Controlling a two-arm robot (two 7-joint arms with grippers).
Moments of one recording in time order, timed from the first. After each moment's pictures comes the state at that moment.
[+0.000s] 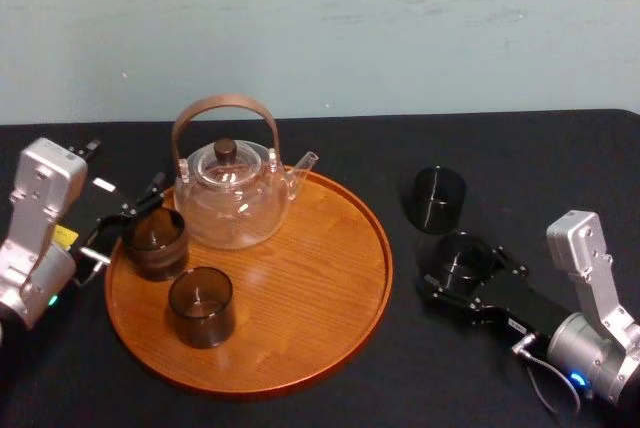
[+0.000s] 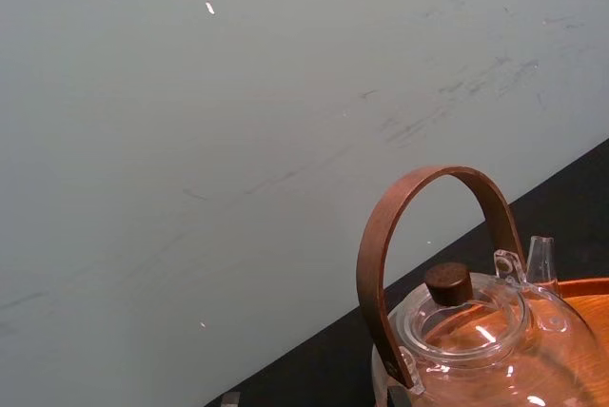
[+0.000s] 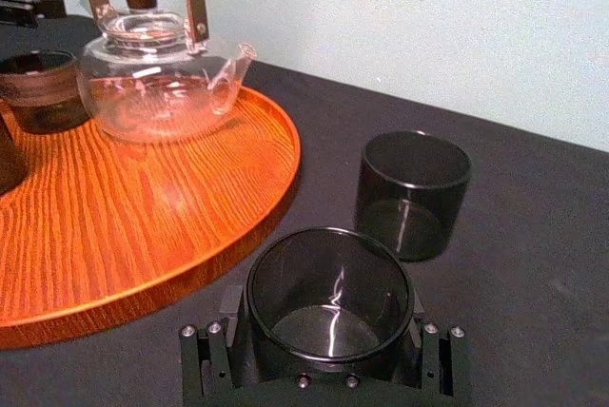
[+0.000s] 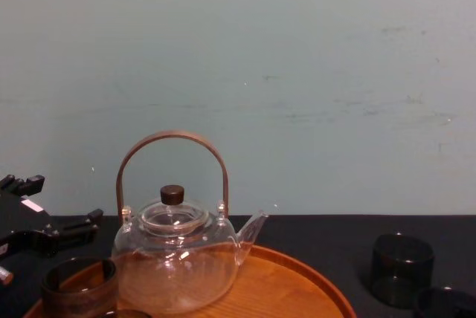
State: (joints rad) left arm -0.20 0.60 0.45 -1.41 -0.25 -0.12 0.03; right arm 0.03 0.45 -0.29 -1.39 0.32 -0.06 0.40
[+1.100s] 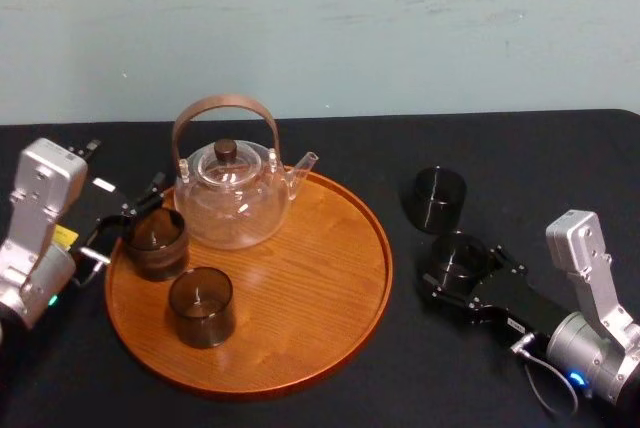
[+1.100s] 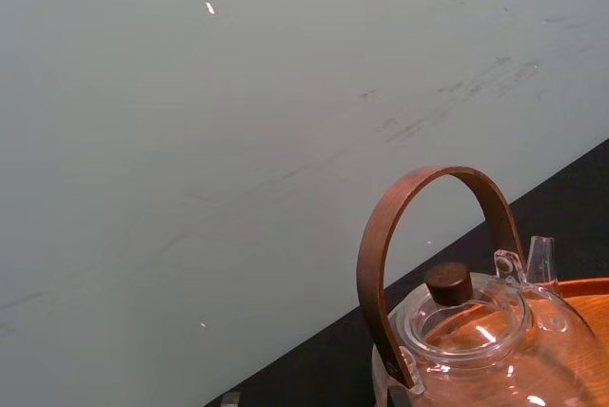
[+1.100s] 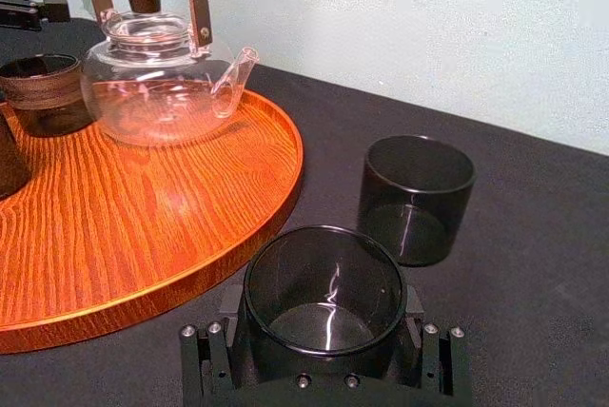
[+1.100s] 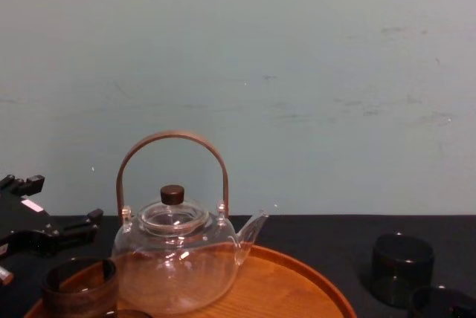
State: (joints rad) left arm -0.20 0.60 0.45 -1.41 -0.25 -0.12 0.03; right arm 0.03 0.45 -0.30 -1.38 0.32 -0.07 0.41
